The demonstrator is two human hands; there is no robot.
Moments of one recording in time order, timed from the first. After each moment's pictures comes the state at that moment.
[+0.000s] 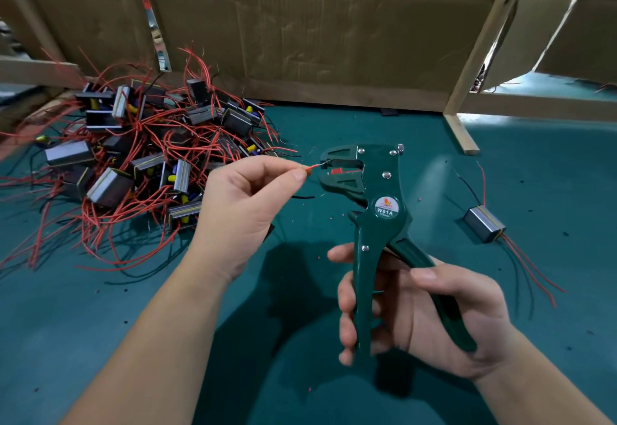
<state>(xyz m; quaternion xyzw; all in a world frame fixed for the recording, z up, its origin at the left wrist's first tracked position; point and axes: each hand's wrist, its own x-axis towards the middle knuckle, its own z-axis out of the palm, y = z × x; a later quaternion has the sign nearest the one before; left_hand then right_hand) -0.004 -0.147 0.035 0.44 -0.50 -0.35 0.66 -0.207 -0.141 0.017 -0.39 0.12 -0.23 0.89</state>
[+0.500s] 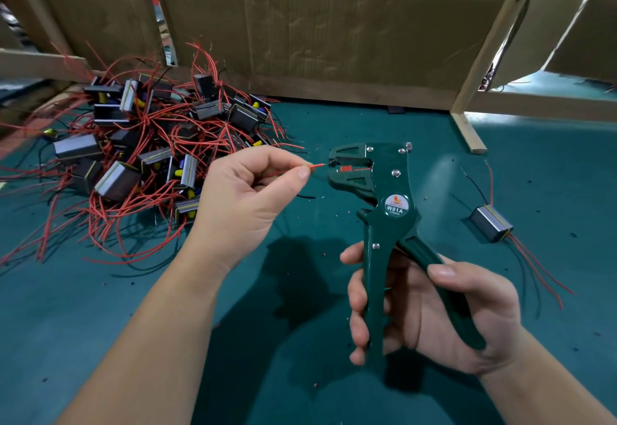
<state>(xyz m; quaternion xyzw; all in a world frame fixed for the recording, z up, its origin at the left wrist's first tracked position) 0.007 -0.150 0.032 0.45 -0.55 -0.31 0.63 -0.209 -0.142 0.014 -0.39 0.10 -0.22 0.89</state>
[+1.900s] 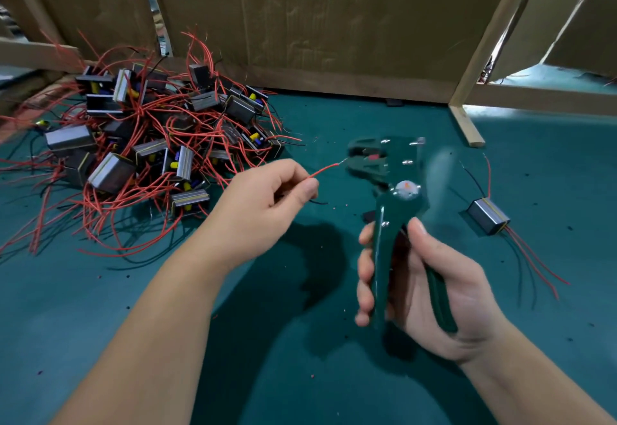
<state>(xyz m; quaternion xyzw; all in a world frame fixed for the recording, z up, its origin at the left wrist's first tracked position) 0.012 -0.153 0.020 0.54 -0.70 -0.20 0.42 -0.199 -0.136 0.013 -0.36 0.25 -0.34 0.84</state>
